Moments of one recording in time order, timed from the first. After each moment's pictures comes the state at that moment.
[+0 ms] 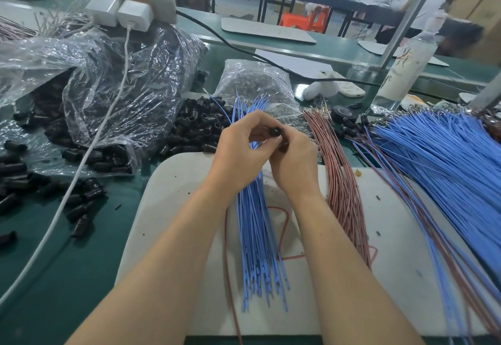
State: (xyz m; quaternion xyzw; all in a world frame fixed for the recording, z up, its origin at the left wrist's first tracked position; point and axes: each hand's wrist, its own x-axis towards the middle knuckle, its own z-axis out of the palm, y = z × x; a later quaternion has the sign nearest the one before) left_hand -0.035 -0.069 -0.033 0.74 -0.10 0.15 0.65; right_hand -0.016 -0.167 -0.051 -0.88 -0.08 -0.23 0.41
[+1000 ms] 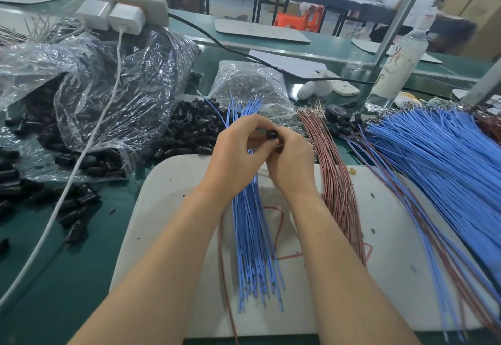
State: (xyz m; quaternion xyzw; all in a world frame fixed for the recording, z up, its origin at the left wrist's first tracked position) left_hand -0.032 -0.069 -0.044 0.75 -0.14 0.23 0.60; right_hand -0.015 -0.171 -0.051 -0.89 -0.06 -0.21 0.39
